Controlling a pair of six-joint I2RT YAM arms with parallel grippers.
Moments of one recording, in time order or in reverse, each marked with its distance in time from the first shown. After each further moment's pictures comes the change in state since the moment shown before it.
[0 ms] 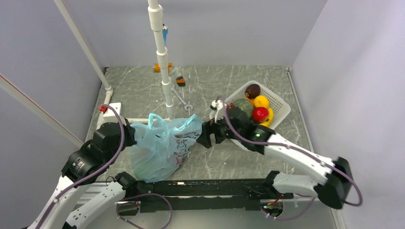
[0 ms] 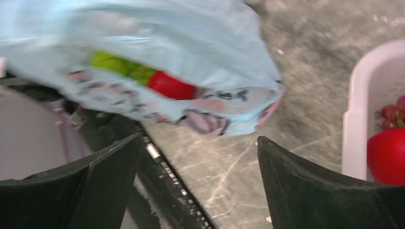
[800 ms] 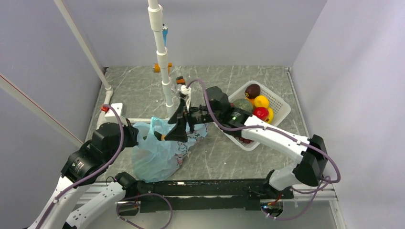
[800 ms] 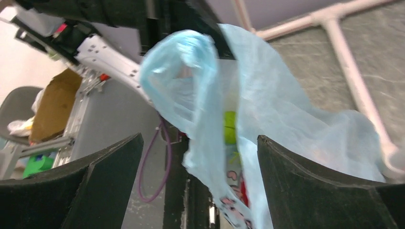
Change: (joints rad) left arm 0.000 -0.013 0.000 0.015 0.087 -0.003; right arm 0.069 0.248 0.382 0.262 -0.530 -0.084
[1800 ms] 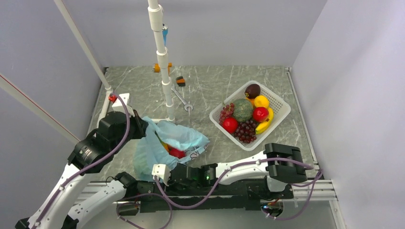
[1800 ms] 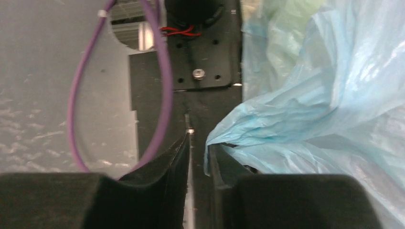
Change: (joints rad) left arm 0.008 0.159 0.097 0.080 0.096 -0.063; right arm 0.614 0.244 -0.313 0.201 0.673 -0.198
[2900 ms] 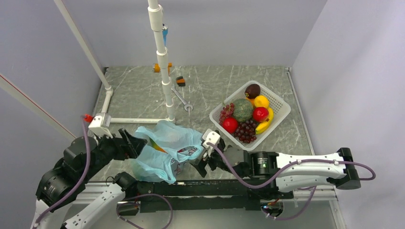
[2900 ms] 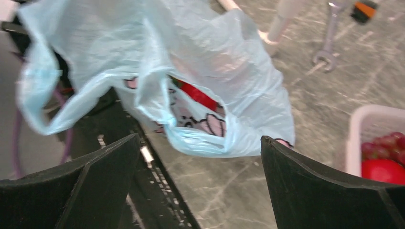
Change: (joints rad) left arm 0.004 -0.277 0.042 -0.224 0.140 -0.057; right arm -0.050 -0.724 -0.132 -0.382 0.427 0.077
